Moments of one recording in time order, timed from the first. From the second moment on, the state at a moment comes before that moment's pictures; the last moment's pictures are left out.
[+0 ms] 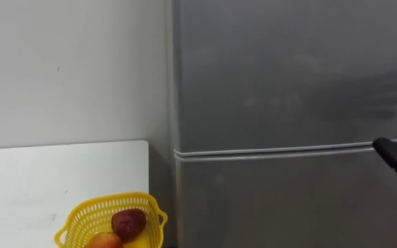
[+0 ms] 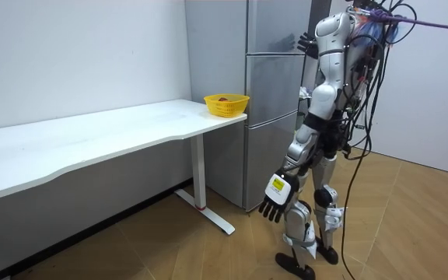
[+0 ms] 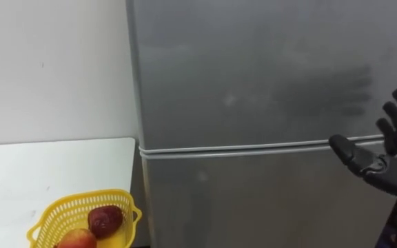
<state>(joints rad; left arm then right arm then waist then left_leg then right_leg) 0.34 0.20 0.25 1.05 0.25 0.06 -0.01 -0.03 -0.44 -0.46 -0.22 0.55 -0.02 -0.07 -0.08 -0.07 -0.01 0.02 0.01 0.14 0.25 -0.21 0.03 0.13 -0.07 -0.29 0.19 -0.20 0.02</state>
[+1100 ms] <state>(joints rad) 0.29 0.19 0.15 1.06 0.21 0.05 -0.01 0.22 -0.25 -0.15 1.06 0.19 -0.03 -0.30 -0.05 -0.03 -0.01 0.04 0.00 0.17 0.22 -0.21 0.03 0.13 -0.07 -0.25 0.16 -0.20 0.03</state>
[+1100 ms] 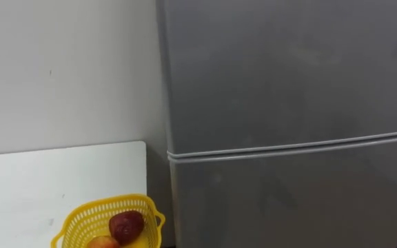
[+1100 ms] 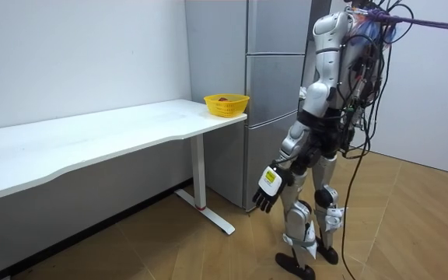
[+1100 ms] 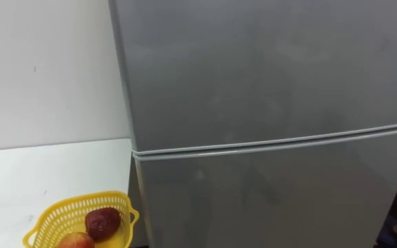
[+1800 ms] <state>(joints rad) 0.27 0.19 0.05 1.10 0.23 0.16 -0.06 0.12 -0.24 0.05 1.26 -0.17 0.13 -0.01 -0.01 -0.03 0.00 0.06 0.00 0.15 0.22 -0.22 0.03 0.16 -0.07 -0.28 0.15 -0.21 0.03</state>
